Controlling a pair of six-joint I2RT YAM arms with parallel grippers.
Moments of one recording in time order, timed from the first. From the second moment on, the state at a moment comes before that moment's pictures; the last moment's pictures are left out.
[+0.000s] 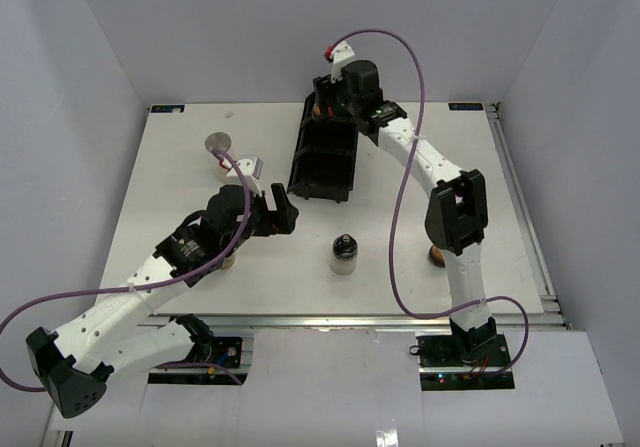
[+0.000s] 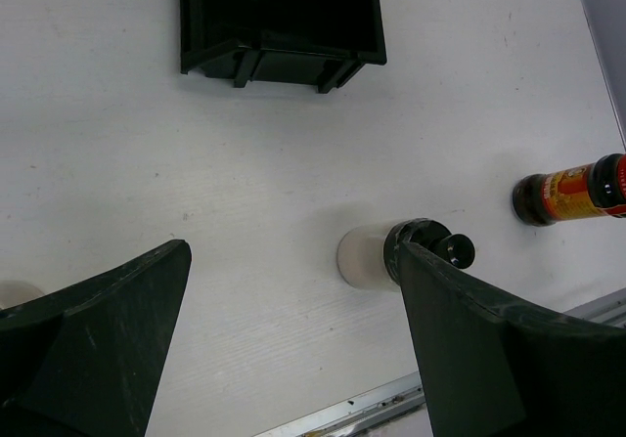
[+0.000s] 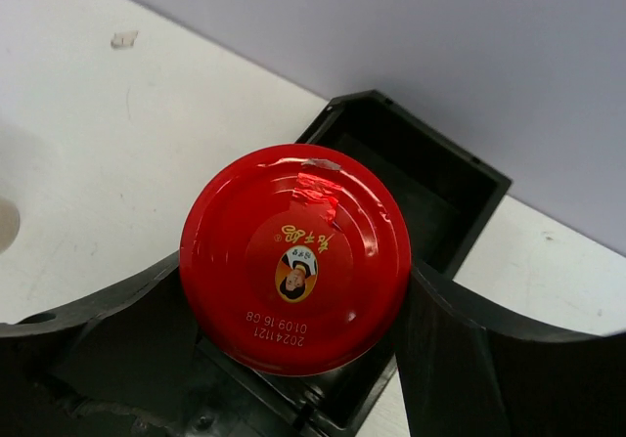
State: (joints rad) left arm -0.77 0.93 0.92 -0.46 -0.30 -0.55; right arm 0.54 2.19 2.09 -0.19 0.00 -0.07
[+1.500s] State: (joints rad) left arm -0.77 0.91 0.91 -0.47 -0.31 -0.55; right arm 0.59 2.37 2.06 -0.15 0.11 -0.11
